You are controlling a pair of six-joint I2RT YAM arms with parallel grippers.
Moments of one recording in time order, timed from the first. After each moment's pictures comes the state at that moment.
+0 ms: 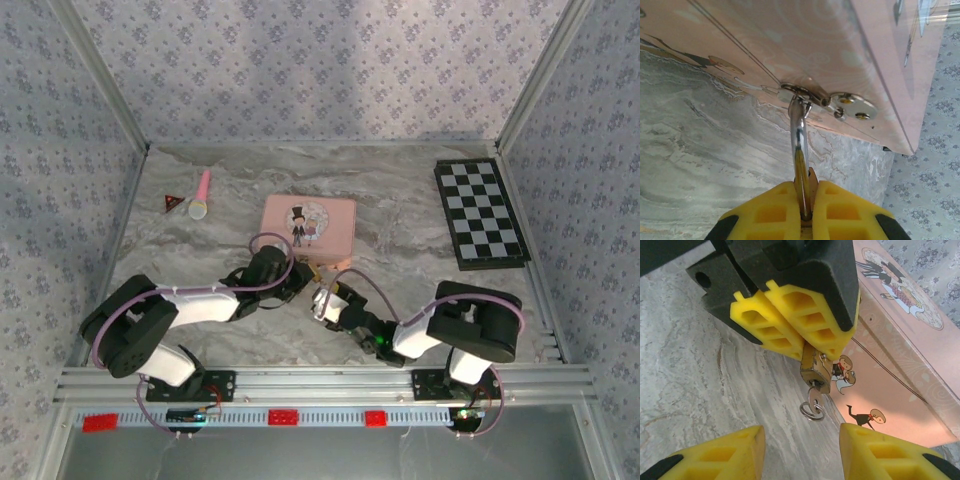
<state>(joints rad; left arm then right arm) -0.79 1.46 0.50 0.37 0.15 -1.38 1.20 1.67 0.32 0.94 0.59 -0.35</state>
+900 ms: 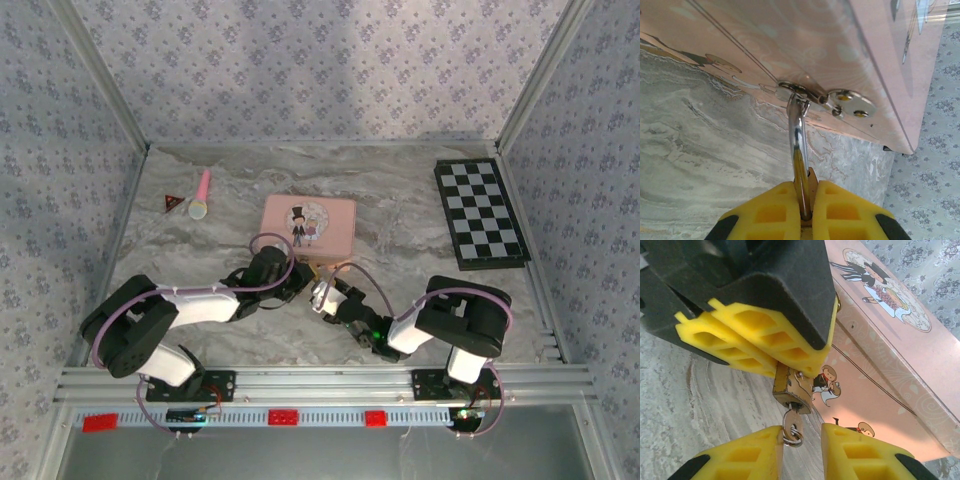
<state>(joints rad) -0.79 1.46 0.50 0.37 0.14 -1.38 1.16 1.72 0.35 0.99 0.59 -0.35</state>
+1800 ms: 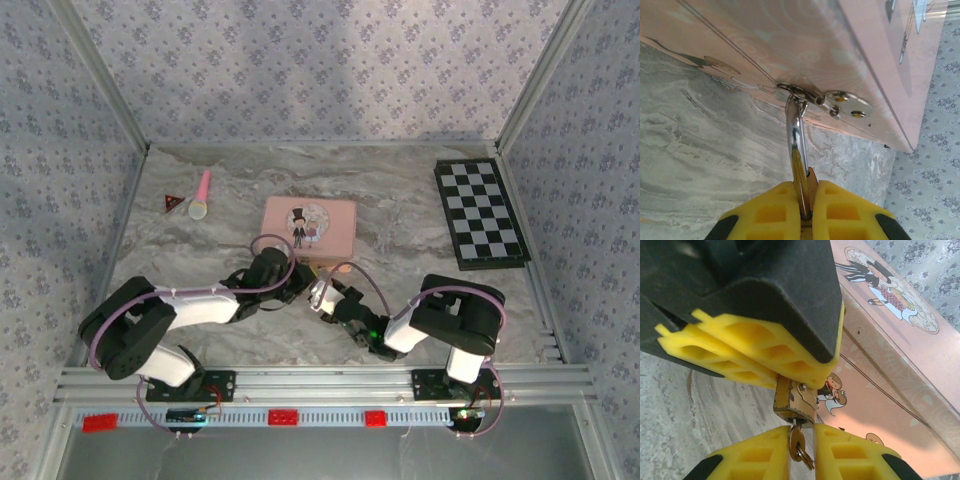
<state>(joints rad) -0.81 1.45 0.50 0.35 0.13 -1.38 1.16 1.75 0.37 1.00 0.59 -0.32</state>
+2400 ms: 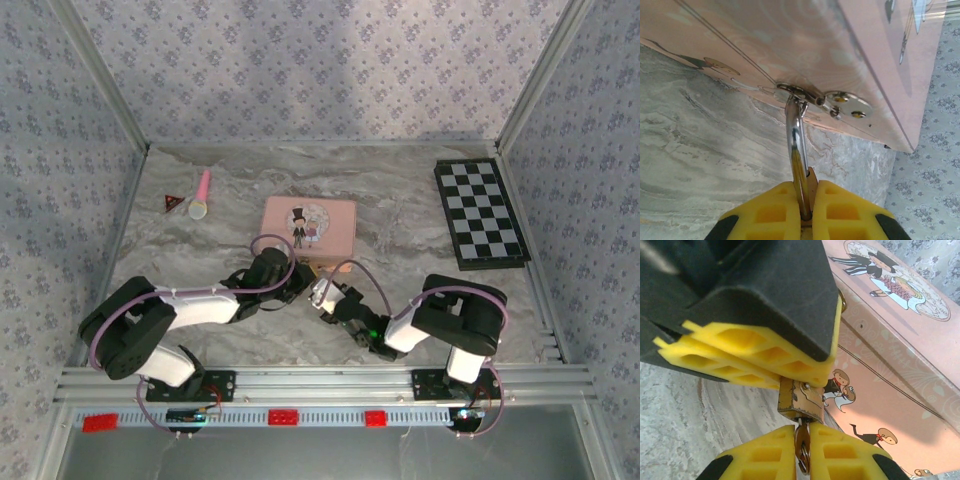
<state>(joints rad) -0.81 1.45 0.50 0.36 0.12 -1.38 1.15 1.71 0.38 0.93 0.55 -0.20</state>
